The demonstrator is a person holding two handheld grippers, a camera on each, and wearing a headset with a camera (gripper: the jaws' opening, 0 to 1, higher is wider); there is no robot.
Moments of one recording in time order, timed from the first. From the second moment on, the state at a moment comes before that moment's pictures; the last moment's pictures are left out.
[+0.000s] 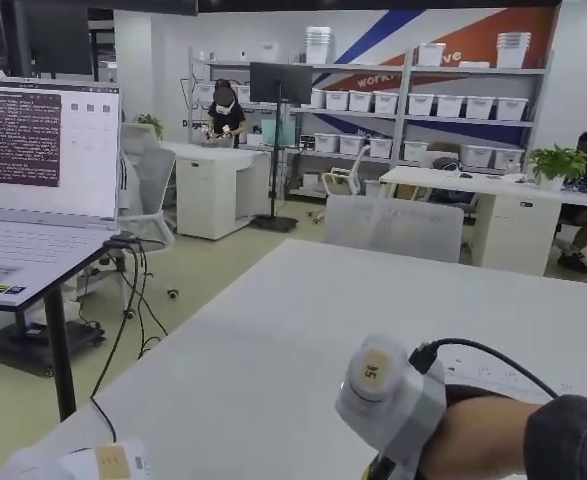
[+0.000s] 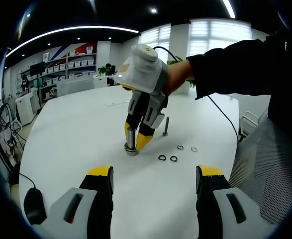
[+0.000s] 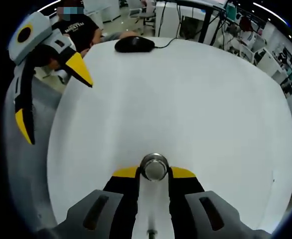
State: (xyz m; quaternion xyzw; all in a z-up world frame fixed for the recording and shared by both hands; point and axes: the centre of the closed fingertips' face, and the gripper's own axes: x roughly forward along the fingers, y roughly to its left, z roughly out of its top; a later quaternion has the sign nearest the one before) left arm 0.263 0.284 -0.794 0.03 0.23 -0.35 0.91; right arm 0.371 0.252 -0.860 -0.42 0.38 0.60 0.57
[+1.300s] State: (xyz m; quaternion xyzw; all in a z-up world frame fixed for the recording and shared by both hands) left arm 0.260 0.277 -0.795 0.04 0.24 -0.37 0.90; right arm 0.374 0.228 -0.840 -0.39 0.37 0.58 0.61
